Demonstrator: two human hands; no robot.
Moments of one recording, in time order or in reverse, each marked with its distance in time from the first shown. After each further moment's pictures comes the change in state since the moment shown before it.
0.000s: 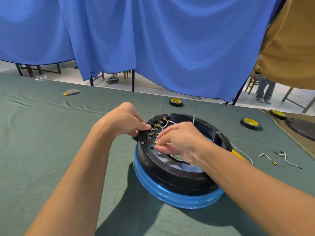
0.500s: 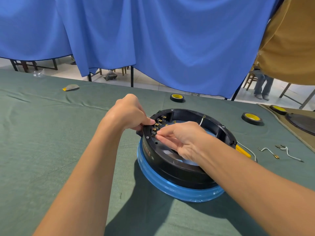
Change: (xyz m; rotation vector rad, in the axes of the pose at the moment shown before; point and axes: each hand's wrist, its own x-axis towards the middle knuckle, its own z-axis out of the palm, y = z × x) left_hand 0.005 0.000 0.000 -0.014 0.067 -0.022; right_hand -0.001 -0.001 0.015 0.332 0.069 0.150
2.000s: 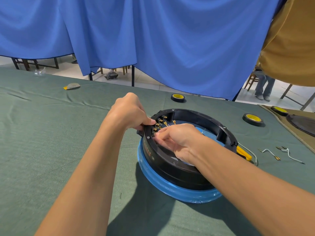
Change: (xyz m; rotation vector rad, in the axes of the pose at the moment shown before) left_hand -0.005 0.005 0.001 0.036 0.070 -0.026; right_hand -0.002 0.005 0.008 0.019 -0.061 0.012
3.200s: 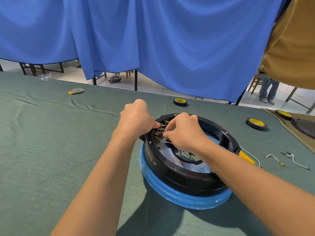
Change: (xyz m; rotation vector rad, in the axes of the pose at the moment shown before) left_hand 0.003 0.008 0.016 0.084 0.096 -0.035; right_hand 0.021 -0.012 -0.012 -1.232 0.202 -0.668
